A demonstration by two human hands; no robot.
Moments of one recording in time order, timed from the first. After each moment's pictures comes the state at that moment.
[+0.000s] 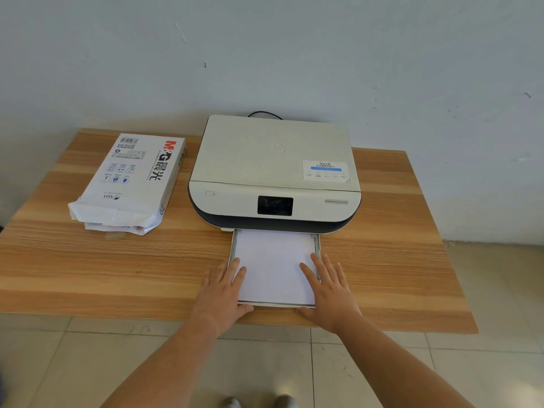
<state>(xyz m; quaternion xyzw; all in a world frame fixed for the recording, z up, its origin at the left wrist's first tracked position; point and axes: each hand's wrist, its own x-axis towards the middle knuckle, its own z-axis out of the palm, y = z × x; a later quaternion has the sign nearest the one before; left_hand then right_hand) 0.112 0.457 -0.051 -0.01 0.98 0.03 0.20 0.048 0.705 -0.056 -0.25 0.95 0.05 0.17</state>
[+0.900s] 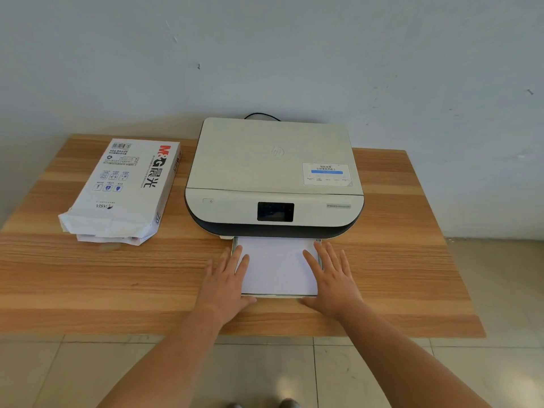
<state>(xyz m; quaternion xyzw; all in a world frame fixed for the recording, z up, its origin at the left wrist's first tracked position) 0.071 0.448 -0.050 0.00 0.99 0.01 0.16 0.011 0.693 -0.052 -0.23 0.96 0.04 0.16</state>
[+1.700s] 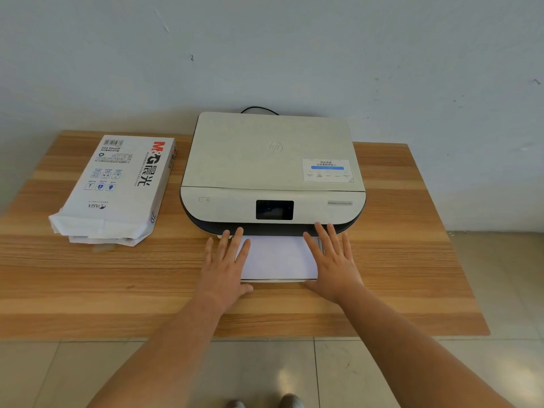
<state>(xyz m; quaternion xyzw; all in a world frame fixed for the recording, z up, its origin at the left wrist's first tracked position) 0.045 0.441 -0.054 0.02 0.99 -0.06 0.12 -0.018 0.686 -0.046 -0.22 0.97 0.05 0.13</state>
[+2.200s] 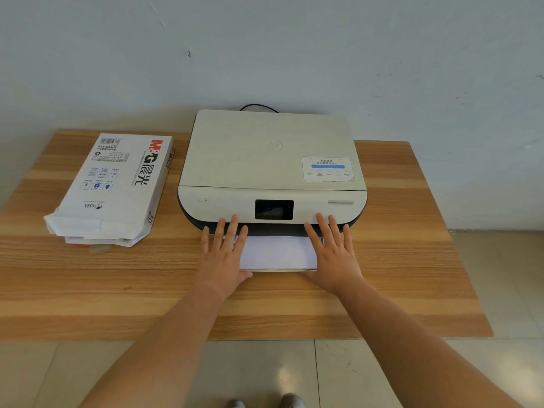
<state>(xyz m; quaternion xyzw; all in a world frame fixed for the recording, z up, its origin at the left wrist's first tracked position) 0.023 0.437 -0.051 0.00 0.99 -0.06 0.09 -0.034 0.682 -0.049 -0.21 0.97 0.06 0.11</state>
